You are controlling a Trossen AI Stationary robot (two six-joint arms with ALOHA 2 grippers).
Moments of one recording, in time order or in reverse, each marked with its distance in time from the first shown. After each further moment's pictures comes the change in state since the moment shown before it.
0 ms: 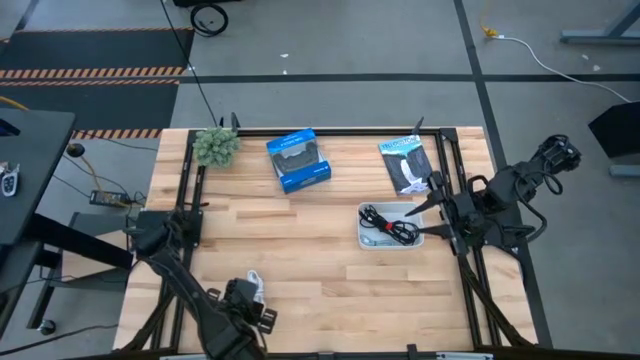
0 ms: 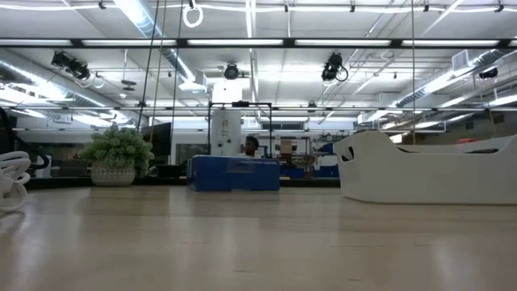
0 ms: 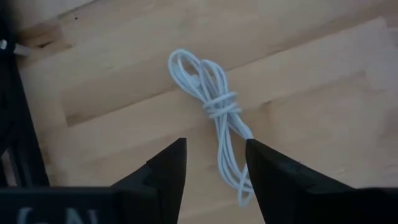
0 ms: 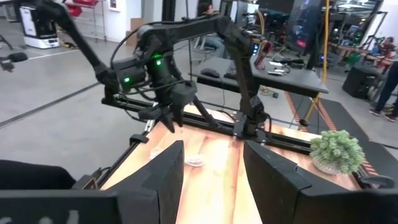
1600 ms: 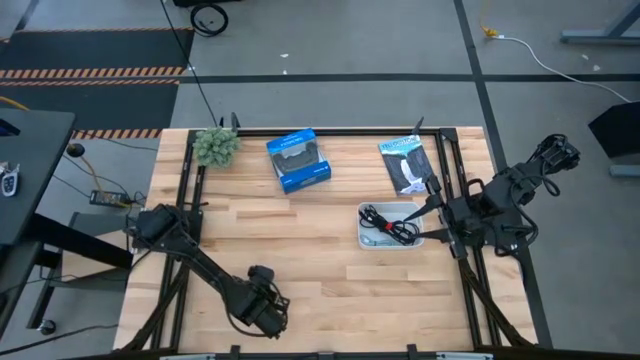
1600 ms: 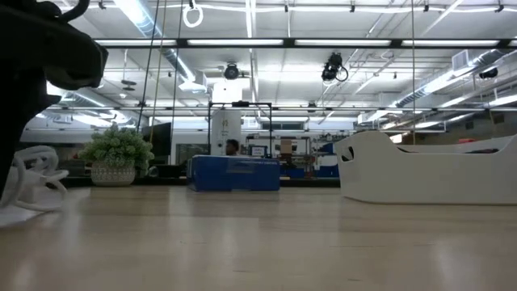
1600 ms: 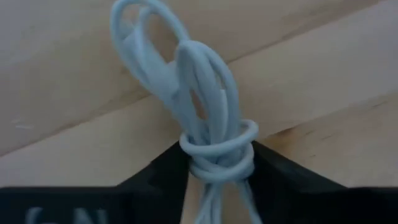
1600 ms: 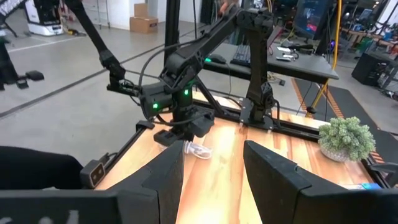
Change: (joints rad) left arm 0.156 -0.081 -0.494 0.631 0.117 0.231; right arm 0.019 0.018 0.000 -0.046 0.006 0.032
